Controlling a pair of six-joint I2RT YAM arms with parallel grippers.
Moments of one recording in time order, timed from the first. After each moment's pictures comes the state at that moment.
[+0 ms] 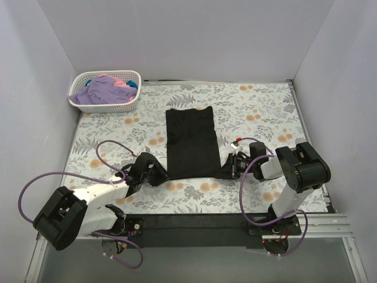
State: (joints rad) left arm -0.64 1.18 0.35 0.03 0.03 -1.14; right arm 0.27 1.72 0.36 0.61 -1.03 0.61
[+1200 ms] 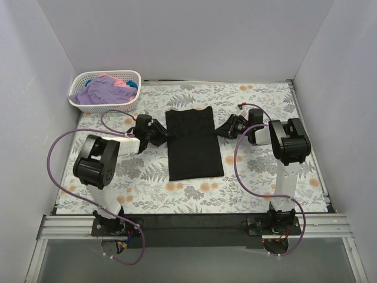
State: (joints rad) left arm -0.31 1.83 0.87 0.29 0.20 -0.97; right arm 0.15 2.15 1.02 0.62 -0.89 0.78
